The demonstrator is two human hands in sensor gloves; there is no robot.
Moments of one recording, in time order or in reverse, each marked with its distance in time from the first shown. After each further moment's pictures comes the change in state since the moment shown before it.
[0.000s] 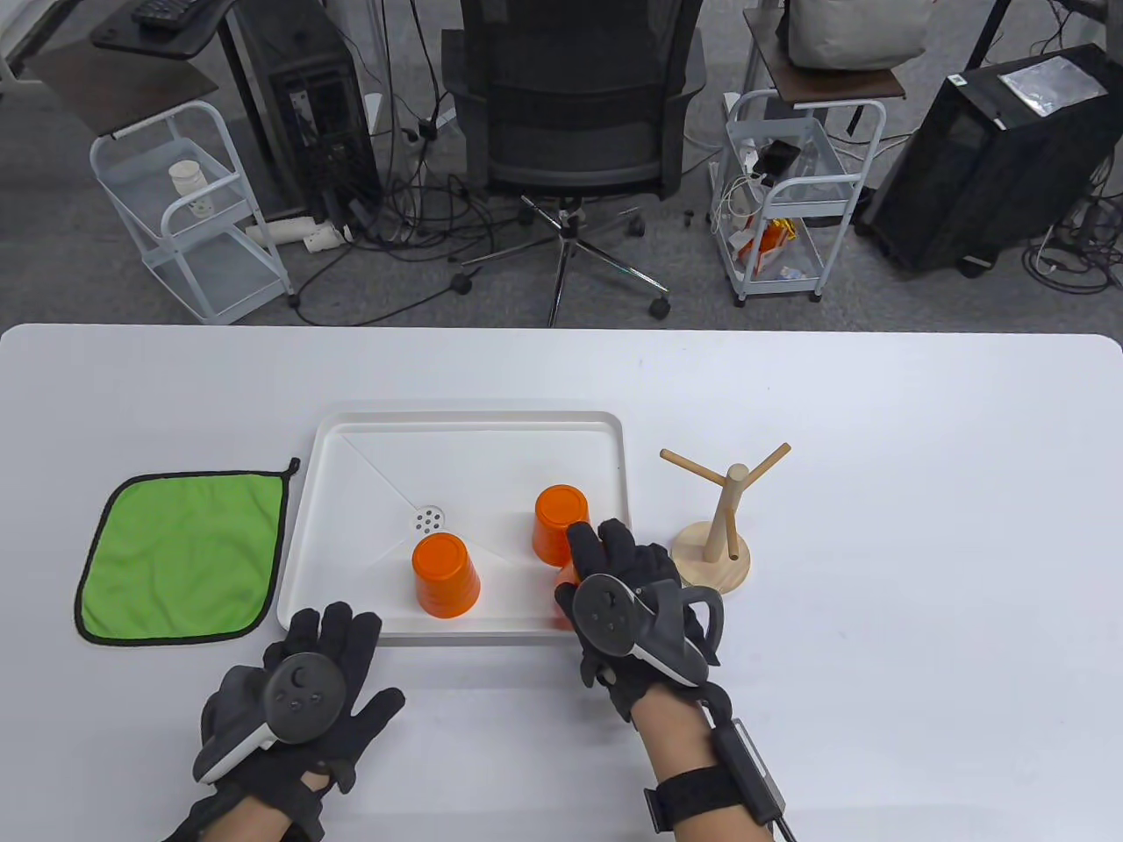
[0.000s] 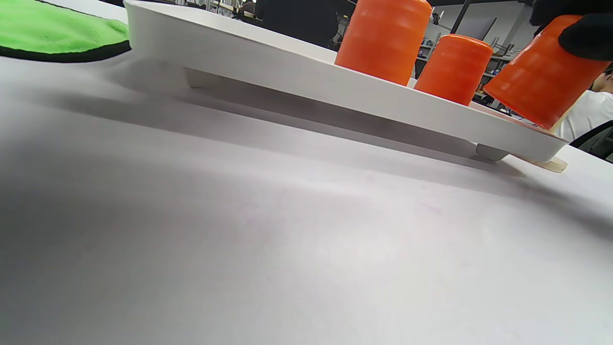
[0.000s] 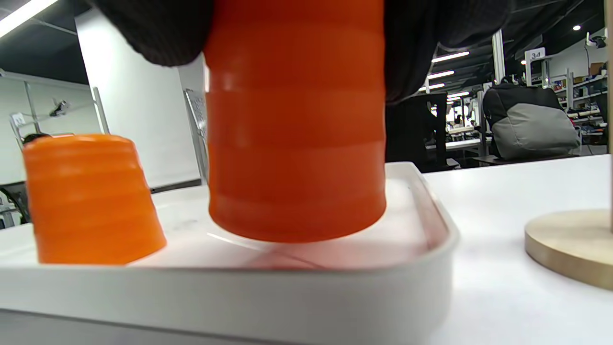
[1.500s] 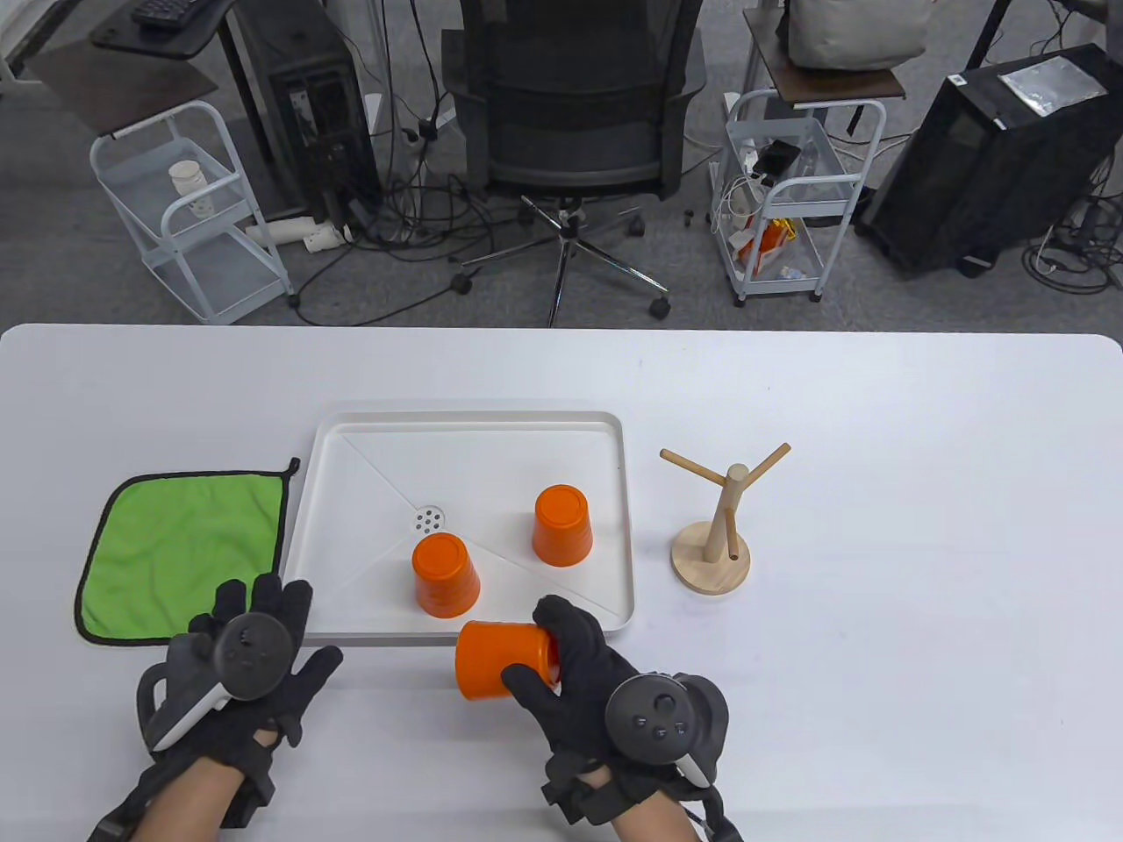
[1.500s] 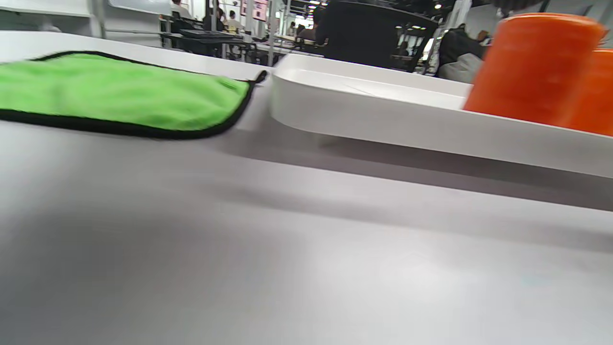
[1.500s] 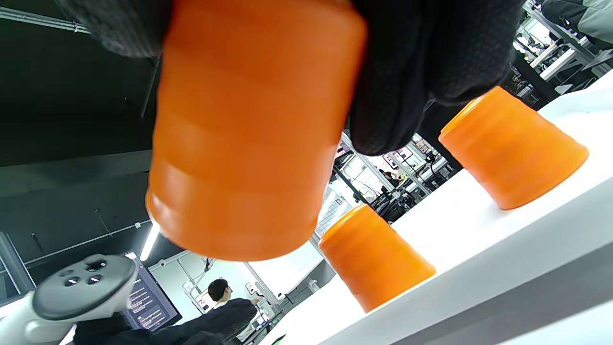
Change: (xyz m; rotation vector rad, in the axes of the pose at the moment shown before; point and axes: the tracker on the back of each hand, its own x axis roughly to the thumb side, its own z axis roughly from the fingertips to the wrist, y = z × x) left_hand -0.058 0.037 -0.013 0.059 0.221 -0.104; right_hand 0.029 -0.008 0.070 -0.151 -0.111 -0.662
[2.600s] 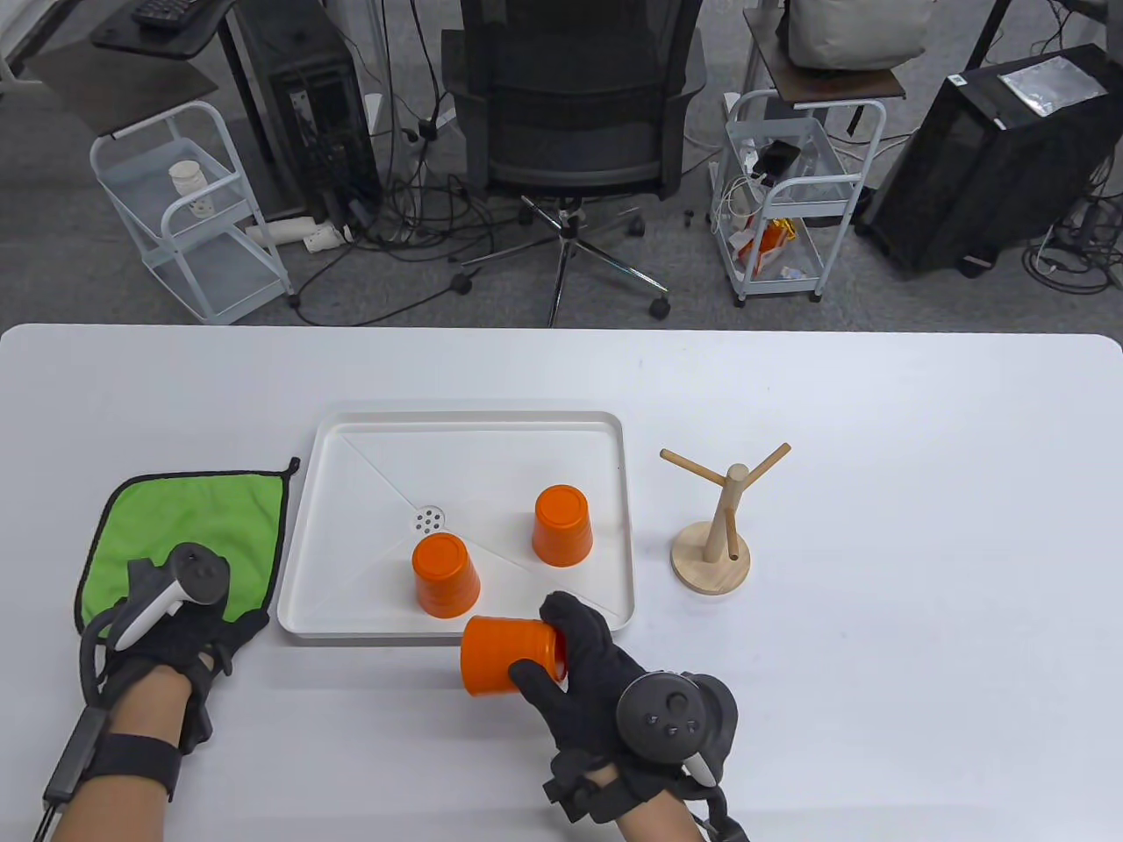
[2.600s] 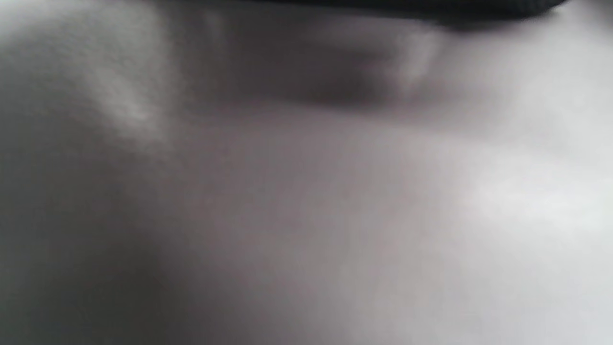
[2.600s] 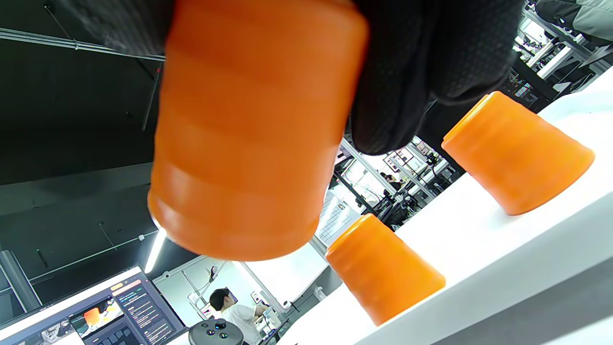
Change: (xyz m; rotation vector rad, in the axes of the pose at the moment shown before) left_hand -0.095 -0.033 -0.086 -0.320 0.335 -0.029; right_hand -0.002 -0.005 0.000 -0.019 0.005 -0.030
